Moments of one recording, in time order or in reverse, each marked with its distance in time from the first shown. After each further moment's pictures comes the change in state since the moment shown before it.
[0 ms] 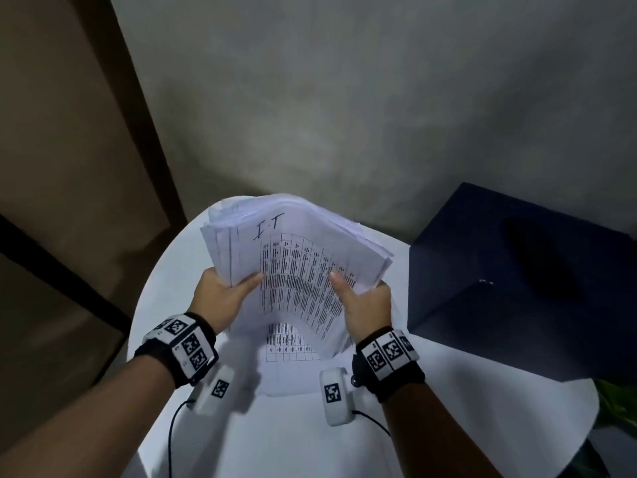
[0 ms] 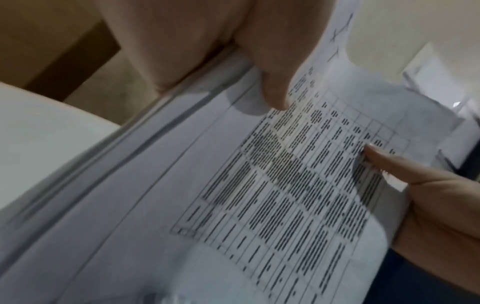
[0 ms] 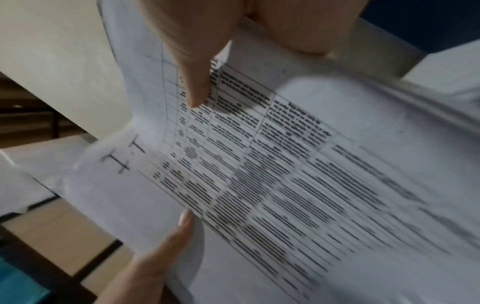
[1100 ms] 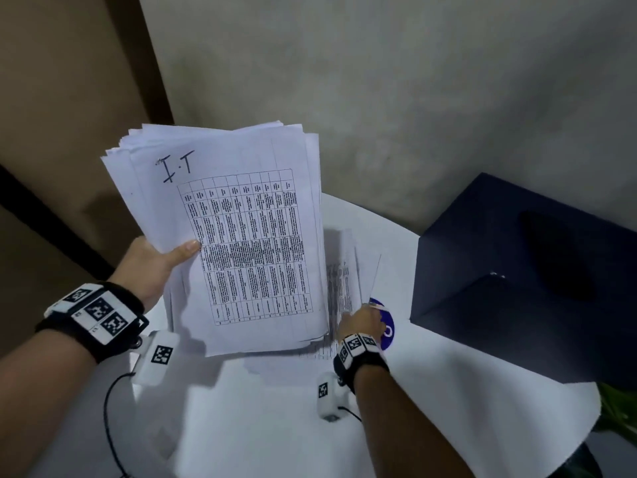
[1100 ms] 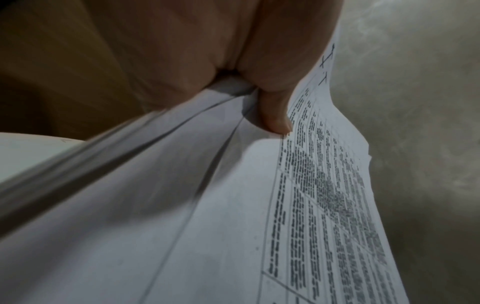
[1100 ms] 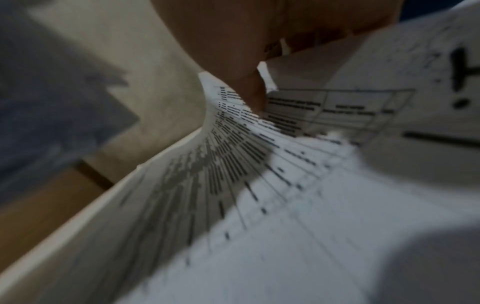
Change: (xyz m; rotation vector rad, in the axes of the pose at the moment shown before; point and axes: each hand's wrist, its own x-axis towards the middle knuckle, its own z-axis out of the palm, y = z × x) left_hand -0.020 0.034 -0.077 -0.129 0.098 -0.197; right_hand 0.015 0.096 0.010 -0.895 0.017 0.364
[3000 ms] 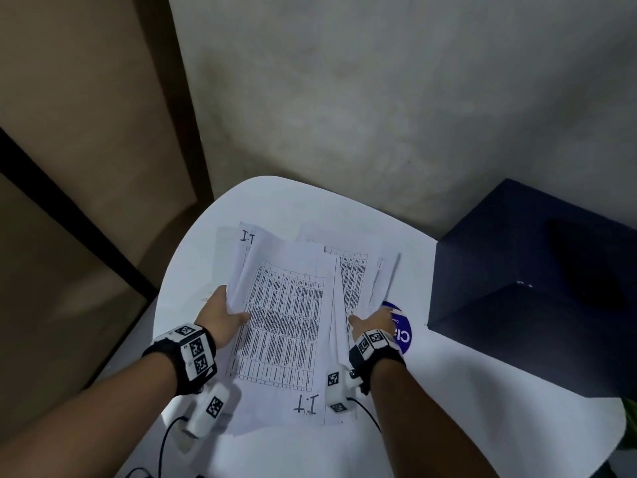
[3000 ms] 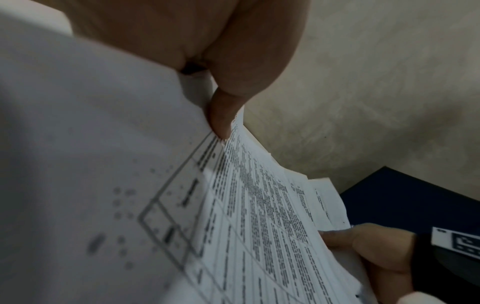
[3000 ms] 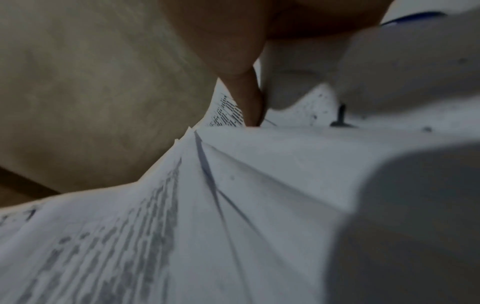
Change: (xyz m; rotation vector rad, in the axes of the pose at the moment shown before) left_hand 0.012 -0.141 0.027 0.561 -0.125 -0.270; right_hand -0.004 -0.014 -0.008 0.314 -0.051 0.105
